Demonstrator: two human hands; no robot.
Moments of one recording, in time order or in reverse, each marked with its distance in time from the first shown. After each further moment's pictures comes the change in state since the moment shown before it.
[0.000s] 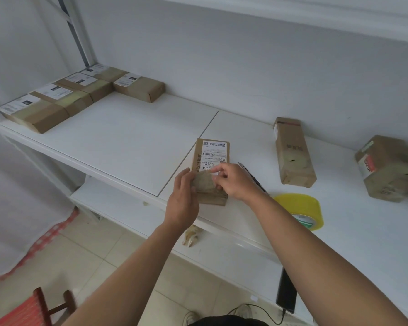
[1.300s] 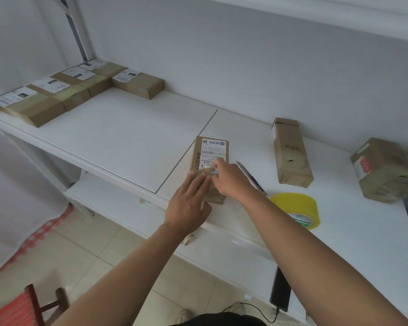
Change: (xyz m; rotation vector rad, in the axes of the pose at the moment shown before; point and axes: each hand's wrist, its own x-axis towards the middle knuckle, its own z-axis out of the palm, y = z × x) left_hand -0.011 -0.004 0.009 0.422 -0.161 0.288; right_hand -0.001 -0.021 0.006 -0.464 0.005 0.044
